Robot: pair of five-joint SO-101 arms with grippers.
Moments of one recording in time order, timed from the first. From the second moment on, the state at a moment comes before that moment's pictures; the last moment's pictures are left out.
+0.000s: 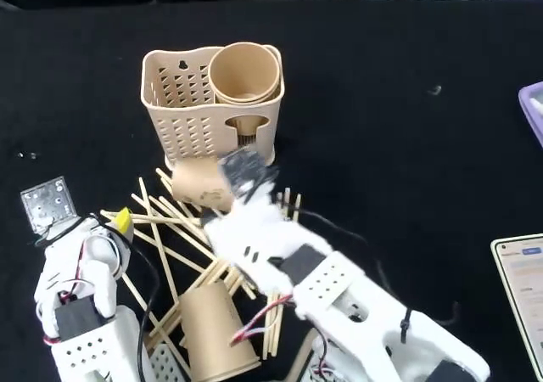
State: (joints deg) left arm -26.6 -104.0 90.9 61.1 -0.5; right arm -44.0 -41.5 73.6 18.2 -8.9
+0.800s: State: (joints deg) left arm -25.9 -104.0 91.2 61.1 -0.5; right arm -38.1 -64.9 64.8 51.7 18.7
